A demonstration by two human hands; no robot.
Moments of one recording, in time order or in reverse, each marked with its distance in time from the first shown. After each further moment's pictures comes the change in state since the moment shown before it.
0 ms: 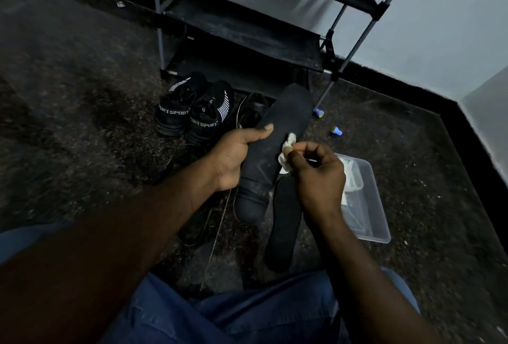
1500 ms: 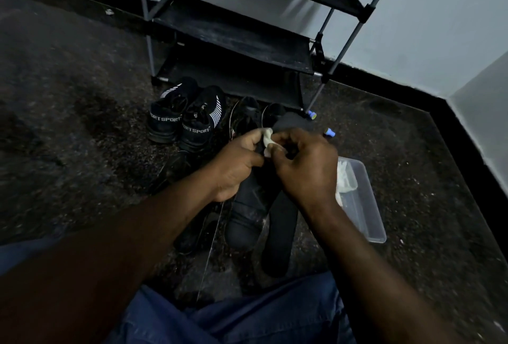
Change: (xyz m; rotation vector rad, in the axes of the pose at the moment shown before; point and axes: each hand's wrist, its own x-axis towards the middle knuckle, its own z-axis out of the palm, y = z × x) left_hand 0.000 -0.010 0.010 0.332 -0.037 0.243; right_hand 0.021 -0.019 0.002 -0.571 -0.053 -0.556
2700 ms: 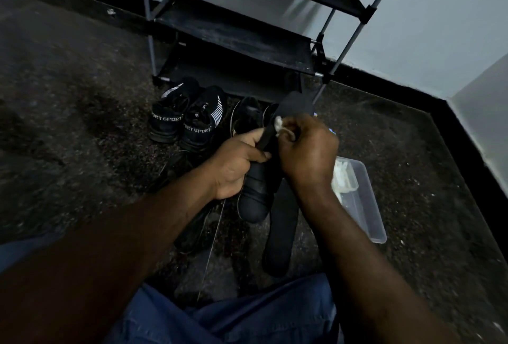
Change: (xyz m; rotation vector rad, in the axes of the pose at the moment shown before) left_hand 0.004 -0.001 -0.005 -0.269 -0.127 -0.037; right_hand 0.022 -0.004 0.012 -0.022 0.117 0.091
